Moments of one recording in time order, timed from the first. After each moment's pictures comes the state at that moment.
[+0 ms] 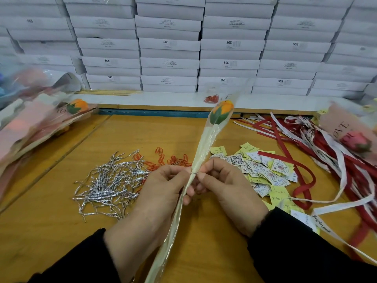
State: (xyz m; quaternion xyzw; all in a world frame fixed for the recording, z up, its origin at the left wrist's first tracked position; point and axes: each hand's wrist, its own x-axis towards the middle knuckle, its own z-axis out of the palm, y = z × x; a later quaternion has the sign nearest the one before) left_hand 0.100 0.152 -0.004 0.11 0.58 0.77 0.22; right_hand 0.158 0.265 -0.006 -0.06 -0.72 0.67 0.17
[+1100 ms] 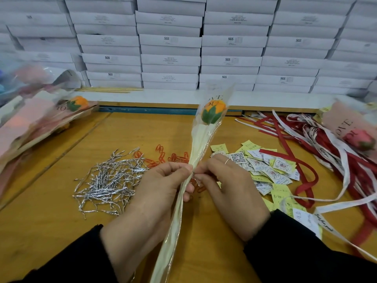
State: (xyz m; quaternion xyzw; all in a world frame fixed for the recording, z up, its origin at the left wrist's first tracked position) left_hand 0.100 0.150 -0.001 0.09 0.57 0.78 0.23; right_hand 0.165 0.264 -0.004 0.02 -0.91 0.26 0.31
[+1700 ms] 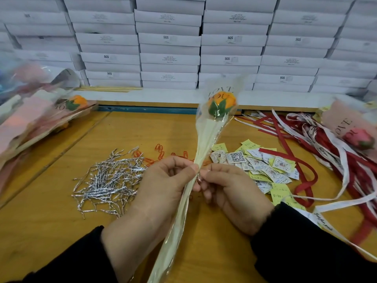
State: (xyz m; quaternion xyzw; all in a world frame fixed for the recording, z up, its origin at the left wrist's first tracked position) left_hand 0.103 0.152 0.001 0.15 0.59 0.77 0.20; right_hand 0.157 0.264 -0.002 -0.14 -0.62 0.77 0.07
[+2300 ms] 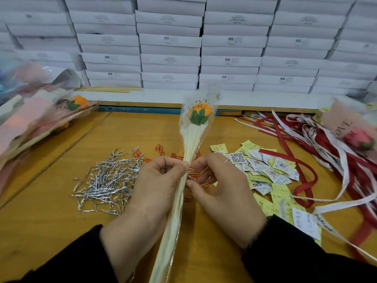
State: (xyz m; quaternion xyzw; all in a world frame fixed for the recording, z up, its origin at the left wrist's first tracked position) left_hand 0.102 0.149 0.005 0.11 0.63 0.75 0.15; right_hand 0.165 0.251 -0.007 -0.02 -0.89 0.35 0.30
